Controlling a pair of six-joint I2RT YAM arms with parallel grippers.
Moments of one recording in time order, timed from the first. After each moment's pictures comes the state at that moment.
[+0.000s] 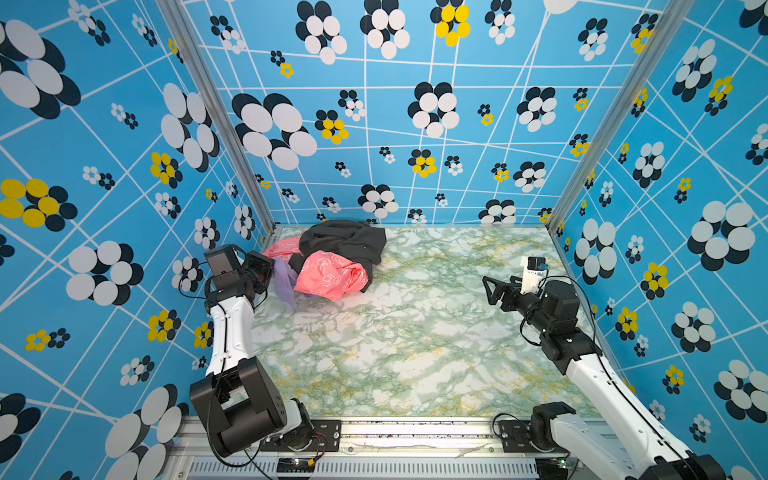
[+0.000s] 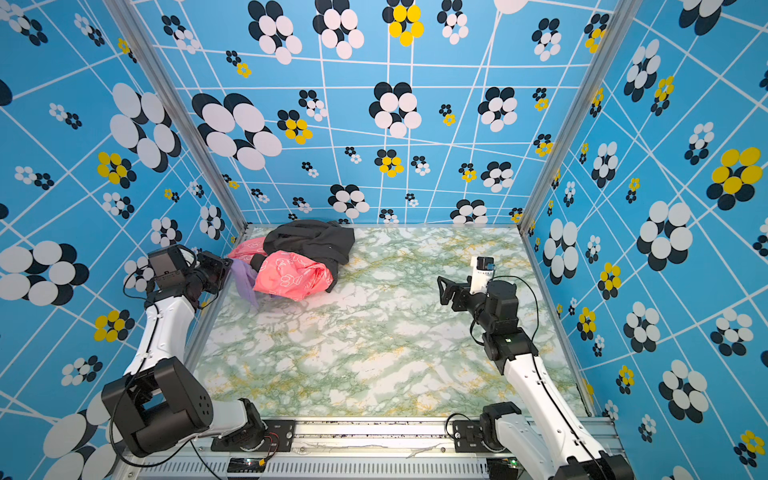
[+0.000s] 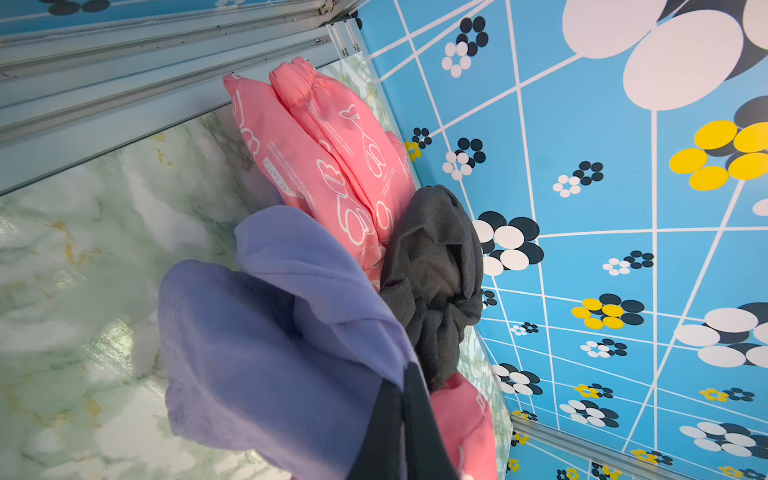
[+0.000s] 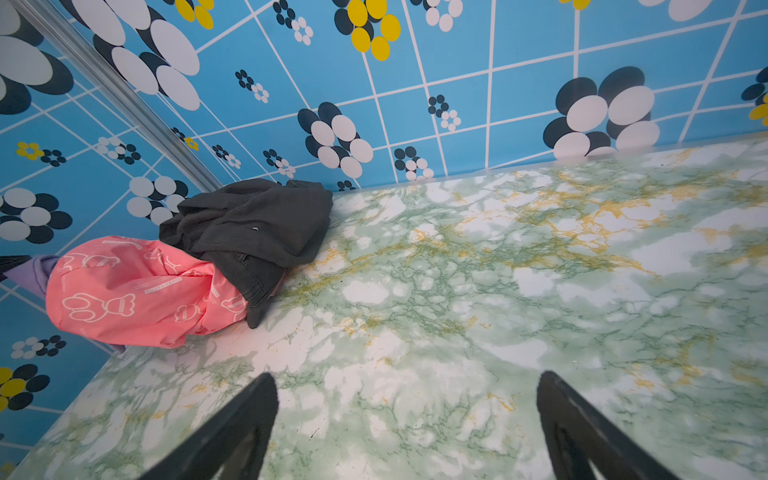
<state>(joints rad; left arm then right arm) 0.47 1.35 1.08 -0.29 0.48 -0.90 0.16 0.90 0.59 0.02 -0.19 0.27</state>
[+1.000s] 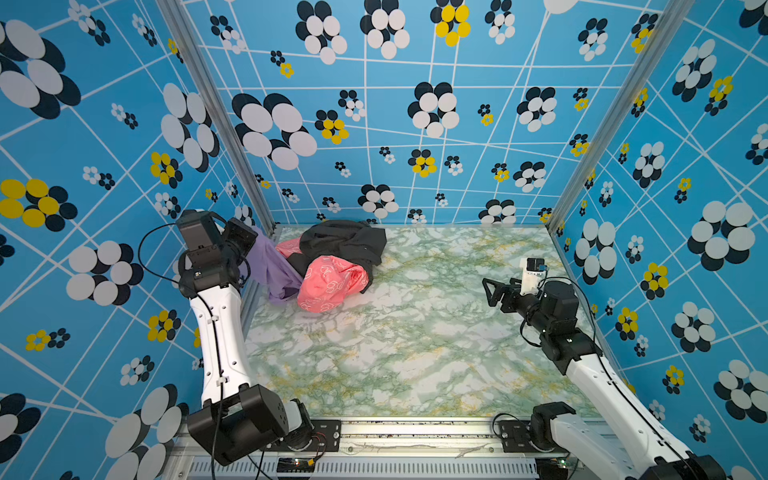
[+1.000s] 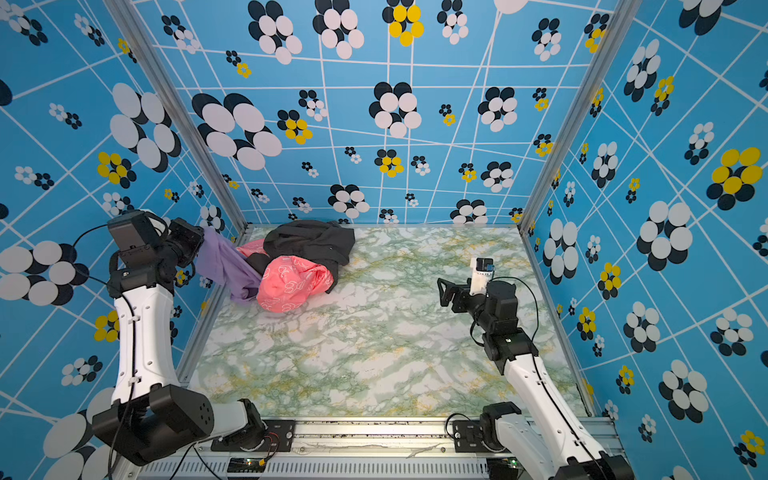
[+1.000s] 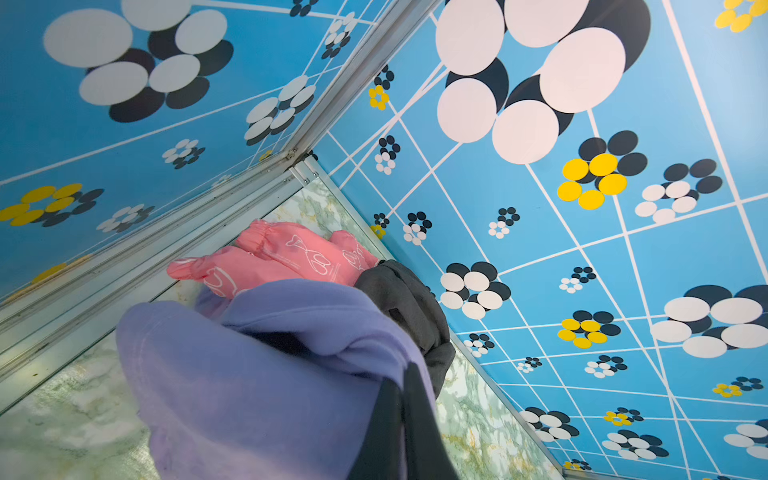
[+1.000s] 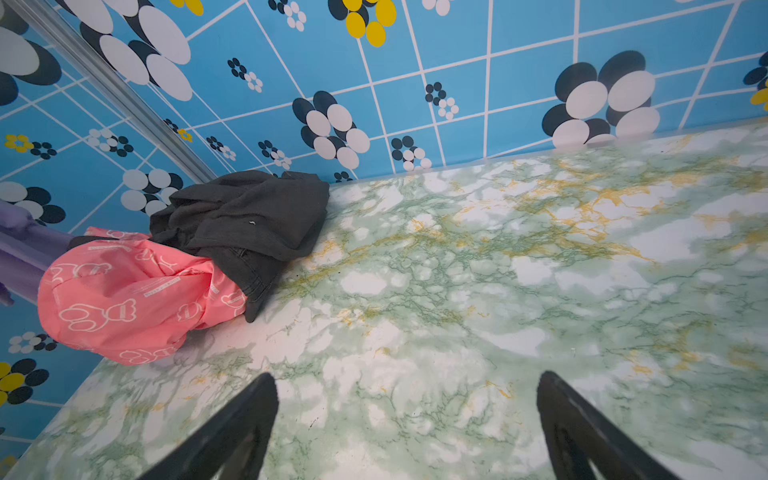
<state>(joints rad) 0.44 1.31 1.46 -0.53 0.32 -0.72 0.16 0.90 0.59 0.00 -0.19 0.27</state>
